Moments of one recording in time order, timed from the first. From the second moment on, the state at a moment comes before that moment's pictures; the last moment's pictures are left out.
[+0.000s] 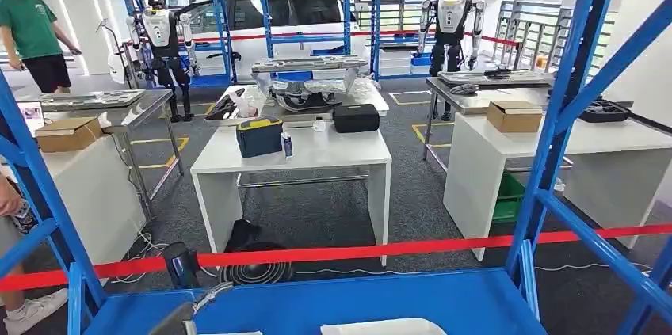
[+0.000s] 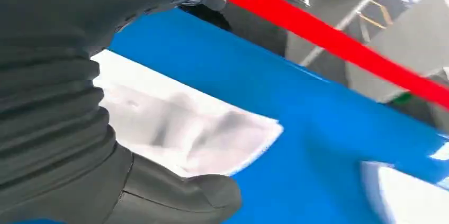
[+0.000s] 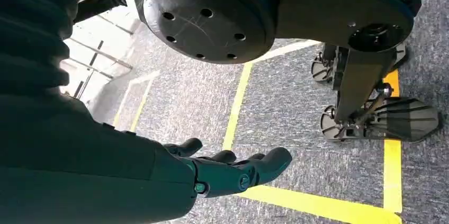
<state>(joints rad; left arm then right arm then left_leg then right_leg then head) -0.69 0.21 -0.49 -0.74 -0.34 -0.35 -0.62 -0.03 0.03 -0.19 -0.17 0.19 0.35 0.26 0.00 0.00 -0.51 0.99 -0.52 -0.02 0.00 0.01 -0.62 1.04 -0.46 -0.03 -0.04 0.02</state>
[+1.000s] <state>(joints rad) -0.67 0.28 -0.68 -0.67 -0.60 -0.29 -0.57 -0.03 0.03 -0.21 -0.17 0.20 0.35 0.26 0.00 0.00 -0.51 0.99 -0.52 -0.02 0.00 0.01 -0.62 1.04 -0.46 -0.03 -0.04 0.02</state>
